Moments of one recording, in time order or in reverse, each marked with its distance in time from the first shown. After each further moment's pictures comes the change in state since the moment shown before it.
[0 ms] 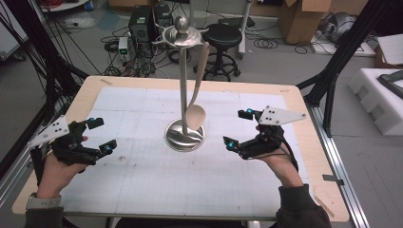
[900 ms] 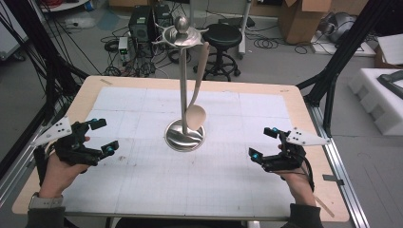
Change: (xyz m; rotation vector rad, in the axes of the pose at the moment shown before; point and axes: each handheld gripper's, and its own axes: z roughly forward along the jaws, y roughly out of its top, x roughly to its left) left arm 0.000 -0.003 0.004 0.009 -0.009 -0.014; right arm -0.020 -0.078 -0.052 -0.047 -0.136 0.146
